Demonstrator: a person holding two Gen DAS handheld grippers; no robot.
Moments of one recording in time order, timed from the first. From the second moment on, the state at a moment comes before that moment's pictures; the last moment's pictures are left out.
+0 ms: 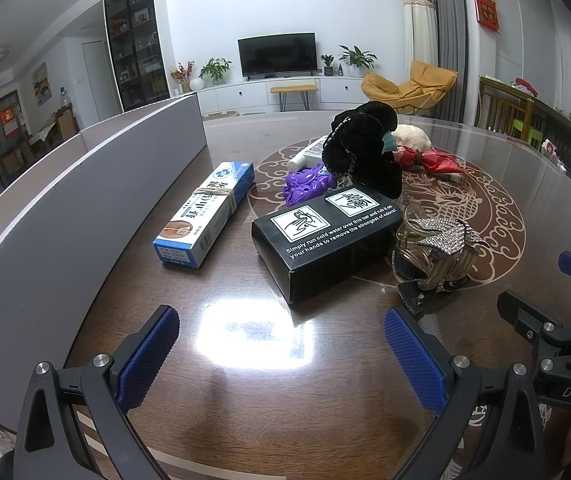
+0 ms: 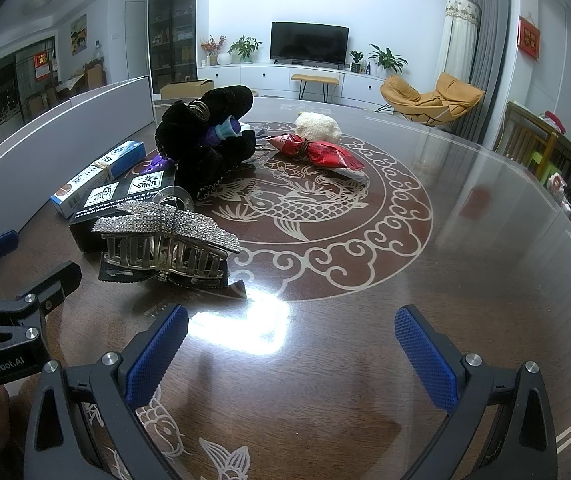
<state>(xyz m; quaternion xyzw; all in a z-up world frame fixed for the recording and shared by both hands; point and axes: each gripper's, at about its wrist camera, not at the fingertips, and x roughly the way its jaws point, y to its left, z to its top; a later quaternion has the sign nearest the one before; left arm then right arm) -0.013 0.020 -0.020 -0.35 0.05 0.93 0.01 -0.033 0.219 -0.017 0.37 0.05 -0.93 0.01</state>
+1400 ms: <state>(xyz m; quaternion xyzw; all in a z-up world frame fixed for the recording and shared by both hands) -0.013 0.021 -0.020 -0.35 0.05 0.94 0.01 -0.032 0.218 -0.018 0.37 0.04 -0.93 0.01</state>
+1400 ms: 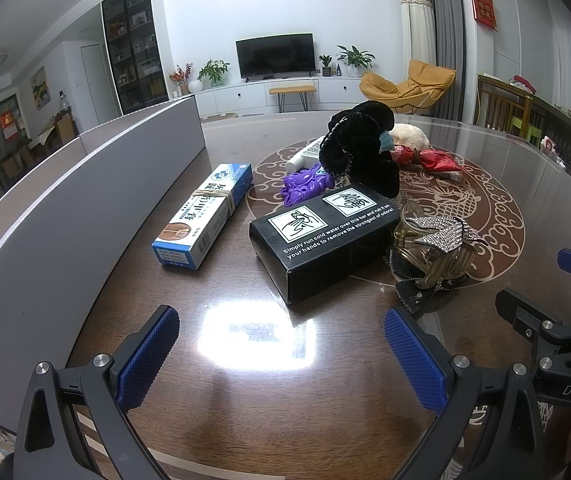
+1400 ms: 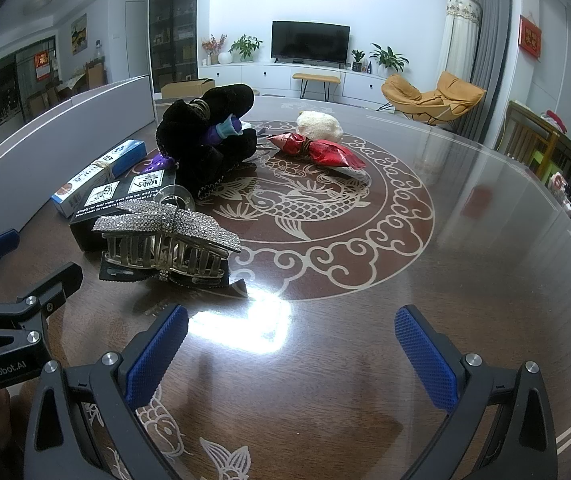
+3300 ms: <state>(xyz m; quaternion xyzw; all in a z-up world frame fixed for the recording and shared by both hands) -0.014 0.022 -0.023 -0.35 0.05 0.94 0.01 -0.031 0.217 -0.018 0.37 0.04 -0.93 0.01</state>
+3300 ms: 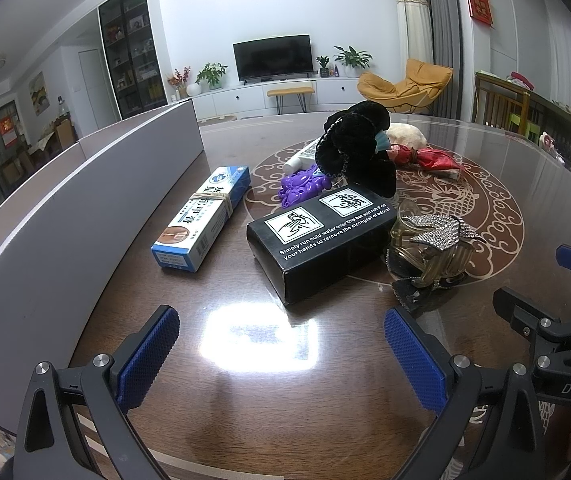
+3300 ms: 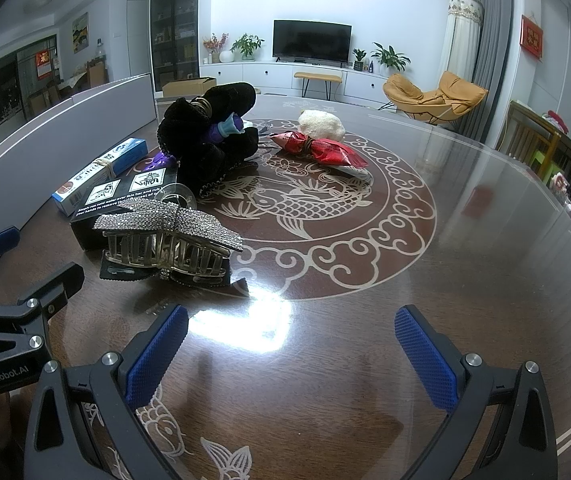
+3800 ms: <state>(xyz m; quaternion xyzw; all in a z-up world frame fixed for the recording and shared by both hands) -0.015 0.024 -0.023 -0.35 0.05 0.94 0.01 -0.031 0.218 -0.018 0.37 0.04 -0.93 0.01</state>
